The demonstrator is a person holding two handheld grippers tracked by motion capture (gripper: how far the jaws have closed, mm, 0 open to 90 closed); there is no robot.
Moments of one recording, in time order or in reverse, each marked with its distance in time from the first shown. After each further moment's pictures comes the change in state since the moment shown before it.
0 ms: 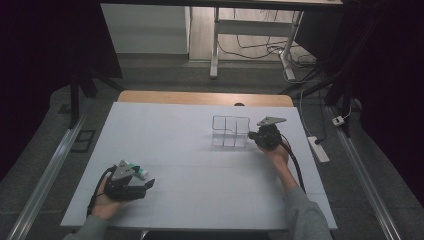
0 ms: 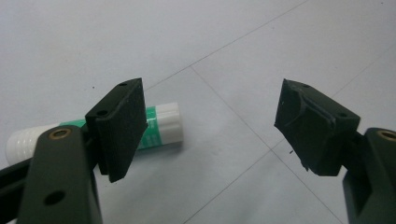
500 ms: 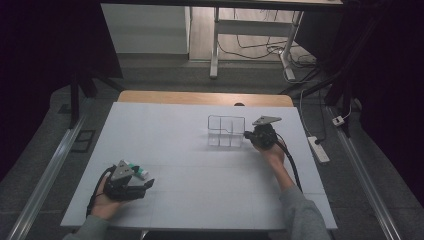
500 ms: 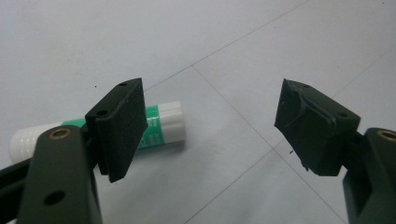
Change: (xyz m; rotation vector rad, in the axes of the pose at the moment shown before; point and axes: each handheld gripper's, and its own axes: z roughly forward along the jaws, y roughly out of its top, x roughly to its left) left arm 0.002 -0.001 -0.001 -0.001 0.001 0.000; right arm 0.010 0.008 0.008 -0.006 0.019 -0.016
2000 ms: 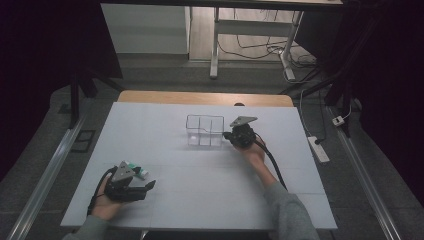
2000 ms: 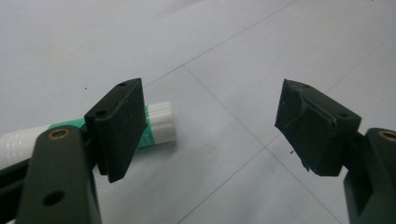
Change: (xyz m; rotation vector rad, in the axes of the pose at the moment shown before) left arm -0.003 -0.001 0.000 -0.005 -0.019 0.014; right arm 0.045 0.024 0.042 0.000 0.076 -0.088
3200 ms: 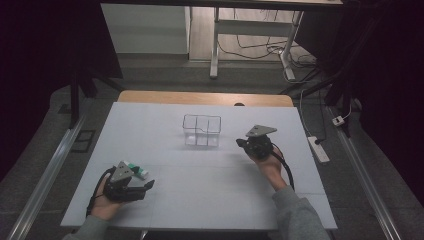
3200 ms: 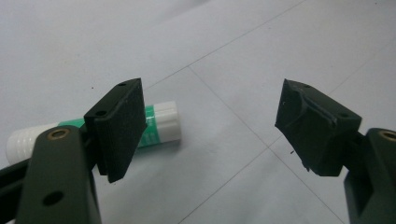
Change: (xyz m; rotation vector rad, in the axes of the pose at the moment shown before) left arm 0.000 -0.001 -0.002 -0.009 0.013 -0.007; right arm 0.011 -0.026 -0.071 -0.051 -0.036 -0.009
